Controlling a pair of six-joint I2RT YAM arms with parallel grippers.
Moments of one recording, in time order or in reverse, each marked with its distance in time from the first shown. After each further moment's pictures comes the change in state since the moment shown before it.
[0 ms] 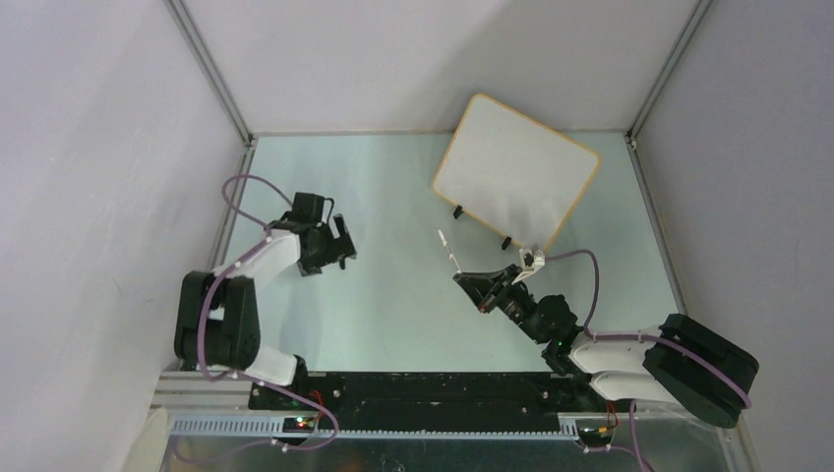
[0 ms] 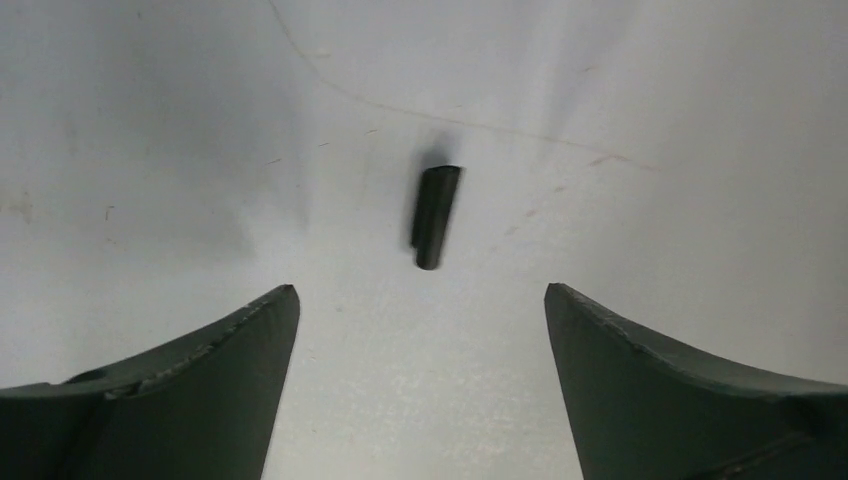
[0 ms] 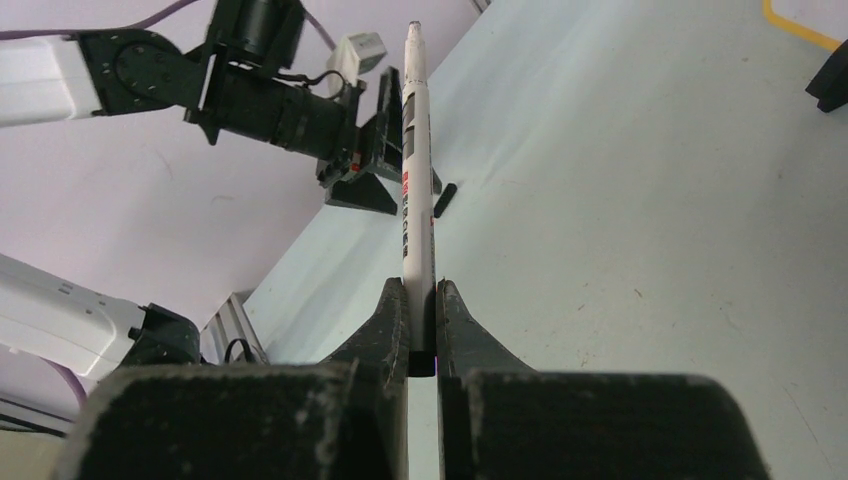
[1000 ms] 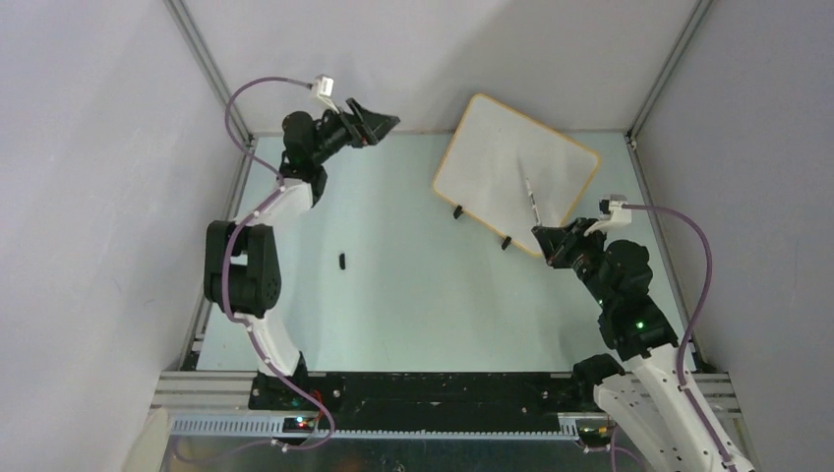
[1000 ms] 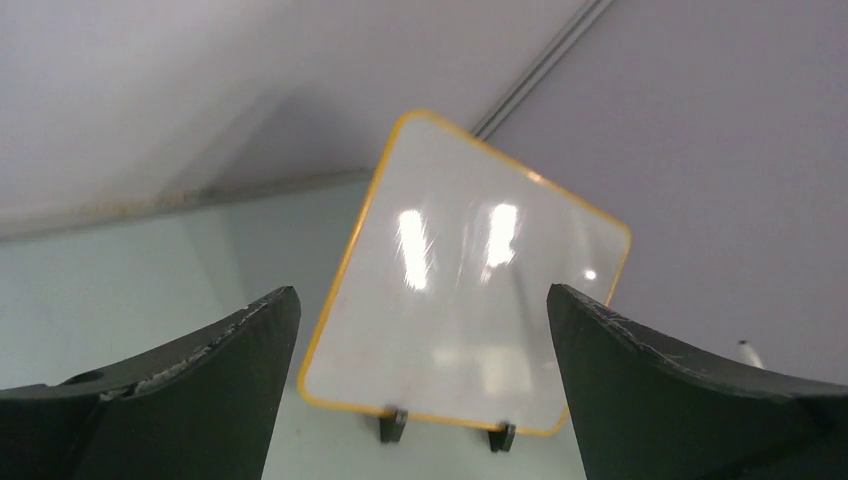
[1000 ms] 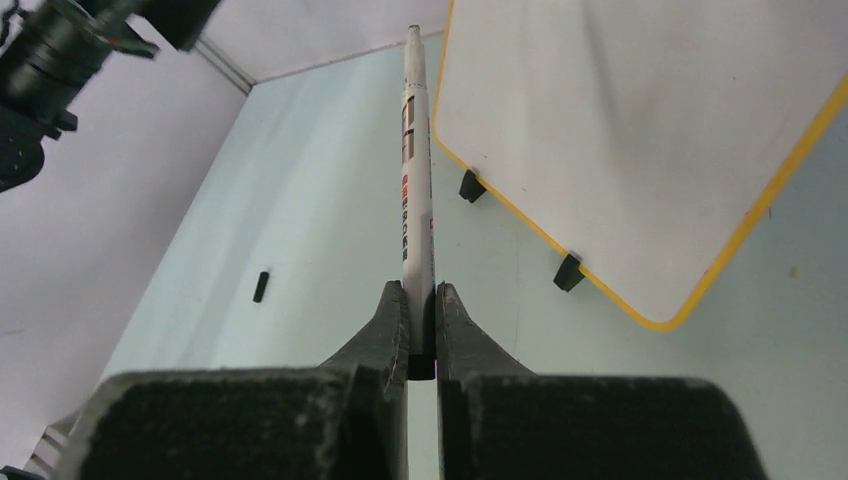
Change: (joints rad) left arm 0.001 0.293 0.432 1.056 0.622 -0.142; right arm -0.563 -0.607 0.549 -1.410 -0.166 -0.173
